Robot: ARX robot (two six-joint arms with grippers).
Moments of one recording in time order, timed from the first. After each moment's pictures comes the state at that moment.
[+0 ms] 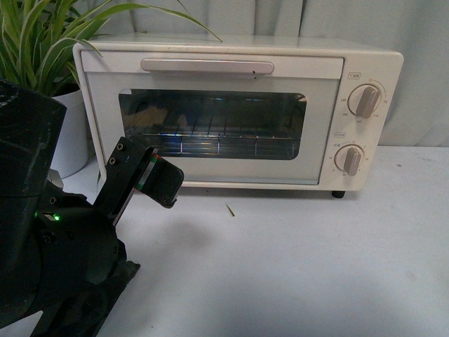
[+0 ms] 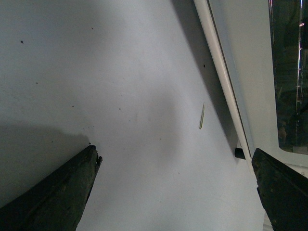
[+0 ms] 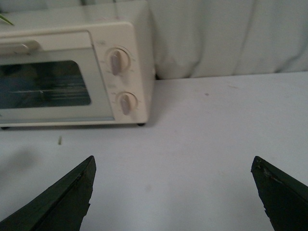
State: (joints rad) left arm -0.46 1.62 0.60 0.51 -0.17 -1.27; right arm 0.14 0.51 0.26 0.14 0.02 0.08
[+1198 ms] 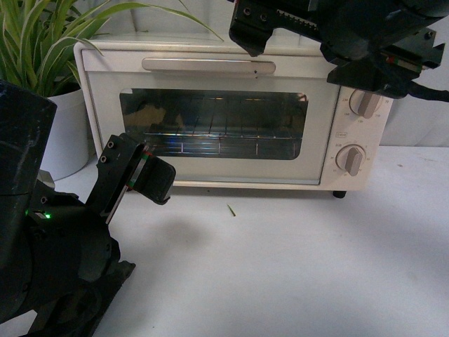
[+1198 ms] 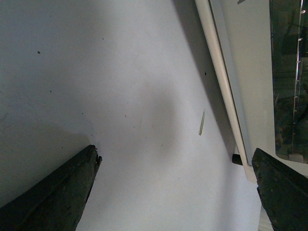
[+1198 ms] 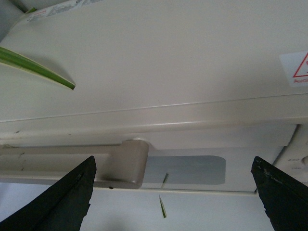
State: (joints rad) left arm -0.45 1.61 0.60 0.51 -0.16 -1.29; right arm 0.49 1.62 1.22 0.01 0.20 0.41
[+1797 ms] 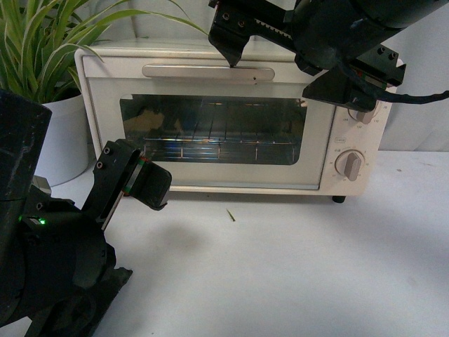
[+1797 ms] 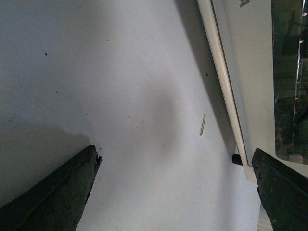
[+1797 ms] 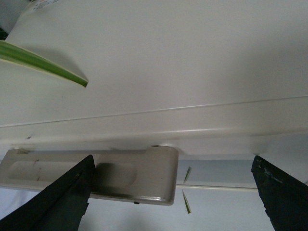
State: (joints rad) left arm -0.44 1.60 0.59 0.50 -0.15 -1.30; right arm 0.49 1.70 1.31 -0.07 0.12 0.48
